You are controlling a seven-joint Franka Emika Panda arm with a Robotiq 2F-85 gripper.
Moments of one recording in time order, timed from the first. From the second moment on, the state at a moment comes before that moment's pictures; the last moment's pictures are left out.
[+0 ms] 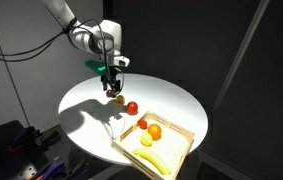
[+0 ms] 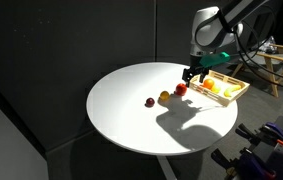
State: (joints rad) arm 0.01 0.23 -0.04 -2.24 -0.01 2.41 0.20
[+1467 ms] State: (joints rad) arm 0.05 0.00 0.01 -2.29 -0.01 2.18 0.26
